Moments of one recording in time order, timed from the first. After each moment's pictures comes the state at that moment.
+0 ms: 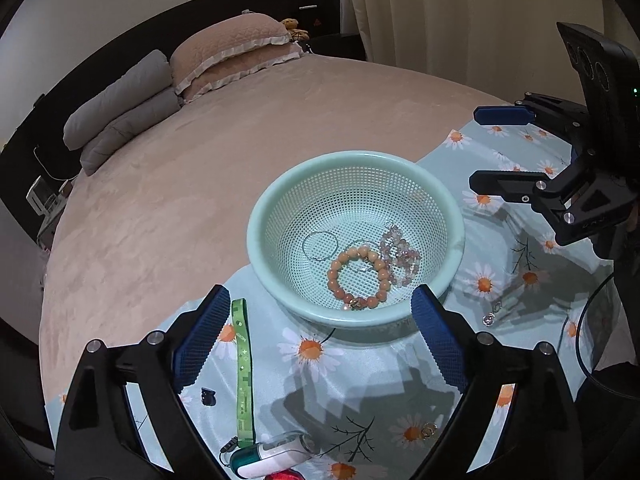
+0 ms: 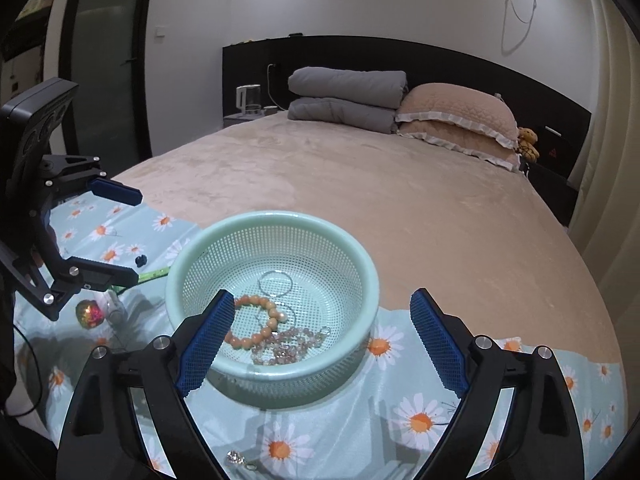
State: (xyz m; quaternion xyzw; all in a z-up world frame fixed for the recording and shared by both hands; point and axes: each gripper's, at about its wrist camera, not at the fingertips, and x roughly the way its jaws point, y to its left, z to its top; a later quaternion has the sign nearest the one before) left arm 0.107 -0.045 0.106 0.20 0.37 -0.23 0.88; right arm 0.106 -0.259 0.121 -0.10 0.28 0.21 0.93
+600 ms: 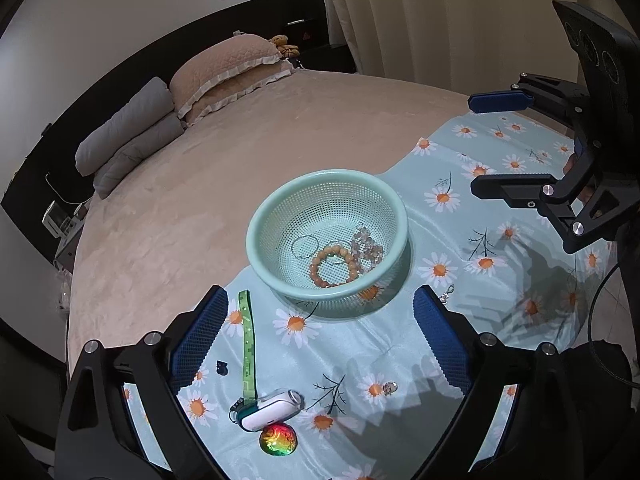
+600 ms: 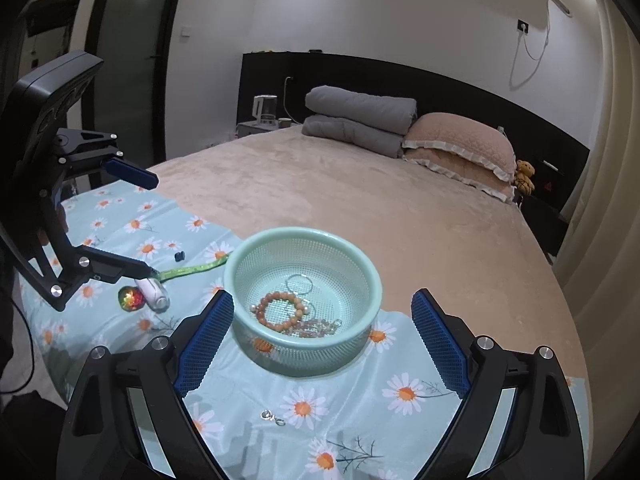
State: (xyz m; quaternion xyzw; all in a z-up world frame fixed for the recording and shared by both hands) left arm 0.032 -0.058 0.158 0.24 0.34 -0.23 0.88; right arm 0.024 -0.255 0.177 -0.14 0.25 0.22 0.93
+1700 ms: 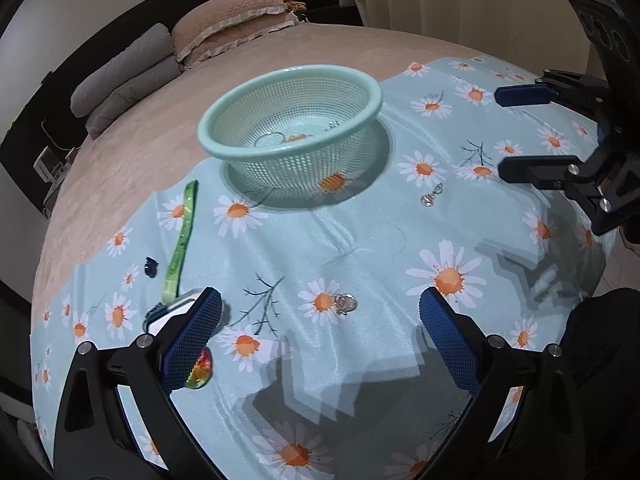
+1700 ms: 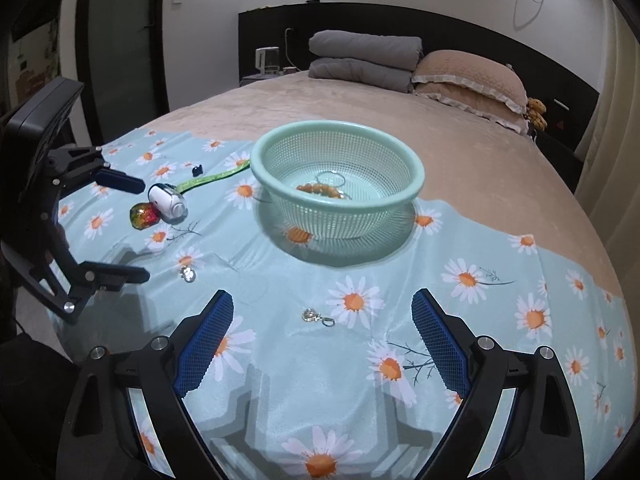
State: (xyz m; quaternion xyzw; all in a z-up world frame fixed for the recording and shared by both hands) left arm -0.010 -0.052 0.032 0.21 0.41 -0.21 0.86; right arm -0.009 -0.259 0.070 -0.11 0.34 0.22 0.91
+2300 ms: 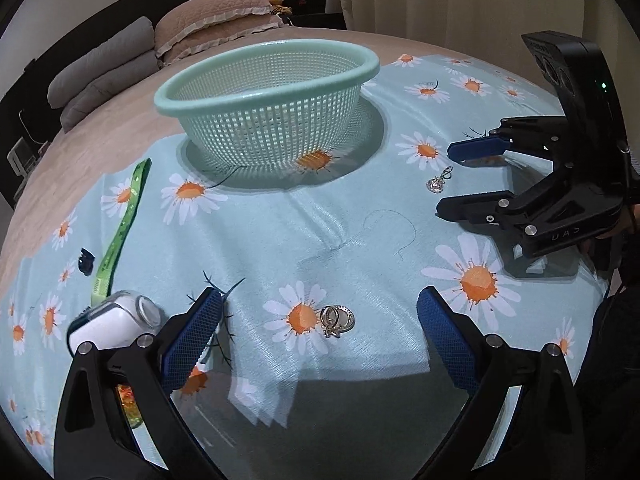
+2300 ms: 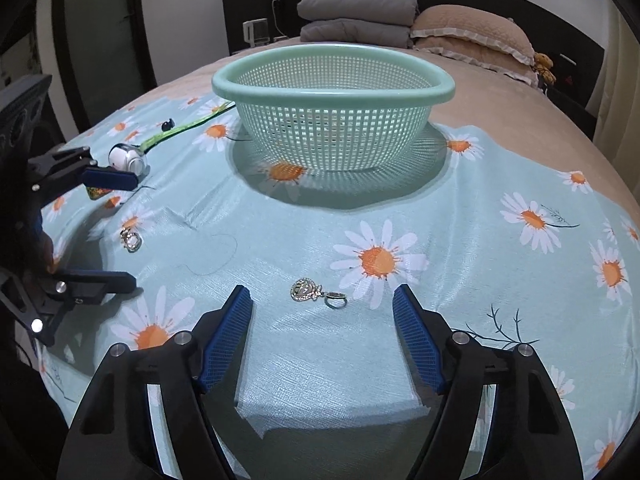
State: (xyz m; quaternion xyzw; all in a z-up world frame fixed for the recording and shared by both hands) left arm 0.019 -0.047 -0.027 0.16 0.40 -0.25 0.87; right arm 0.034 -0.245 -0.015 -0.07 0.40 0.22 0.89
